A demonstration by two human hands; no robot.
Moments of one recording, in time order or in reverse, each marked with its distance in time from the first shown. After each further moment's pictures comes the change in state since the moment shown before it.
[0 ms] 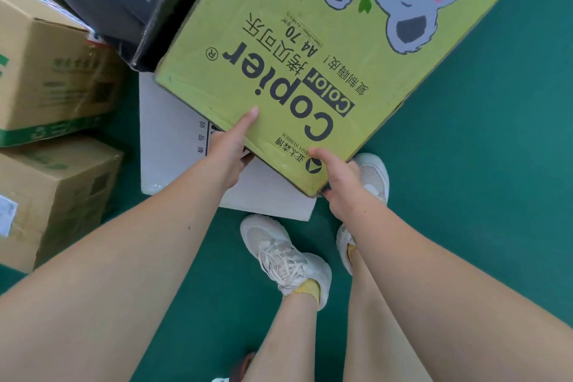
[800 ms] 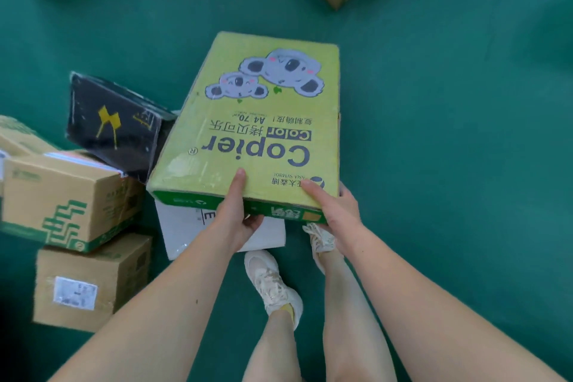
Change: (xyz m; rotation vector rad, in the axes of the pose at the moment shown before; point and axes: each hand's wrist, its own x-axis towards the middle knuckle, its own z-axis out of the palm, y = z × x) left_hand -0.222 0.033 0.088 0.086 -0.018 -0.097; right_hand -0.156 -0.077 -0.128 0.127 -0.093 -0.172
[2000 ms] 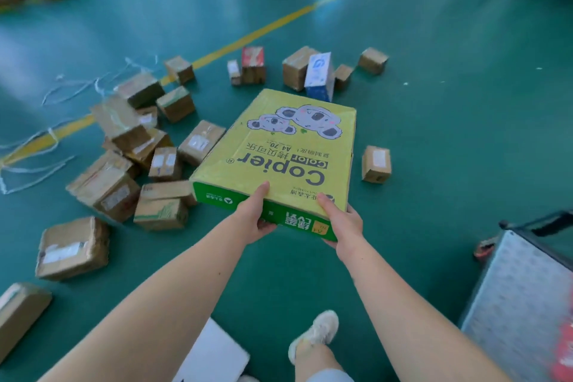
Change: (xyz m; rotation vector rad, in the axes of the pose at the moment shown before) left_hand -0.538 -0.155 0.126 0.913 -0.591 0.450; right_hand -0.503 -0.026 -0.282 0.913 0.485 -0.404
